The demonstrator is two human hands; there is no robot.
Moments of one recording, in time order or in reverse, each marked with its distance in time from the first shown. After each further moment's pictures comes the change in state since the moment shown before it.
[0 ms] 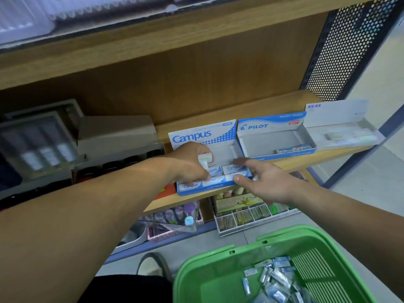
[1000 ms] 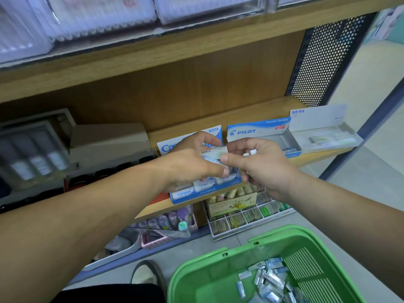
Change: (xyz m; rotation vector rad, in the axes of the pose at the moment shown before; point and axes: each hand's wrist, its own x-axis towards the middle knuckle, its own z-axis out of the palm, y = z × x) left_hand -0.039 0.039 0.004 -0.325 0.054 0.223; right_hand -0.017 -0.042 -0.013 0.773 0.262 -0.011
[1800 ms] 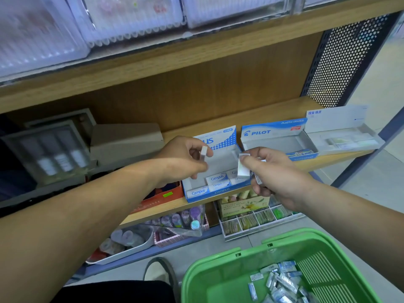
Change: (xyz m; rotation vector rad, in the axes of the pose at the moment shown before) left_hand -0.011 -0.020 -0.041 0.232 0.108 -0.030; right_hand 0.007 0.021 0.005 -0.039 -0.018 0.076
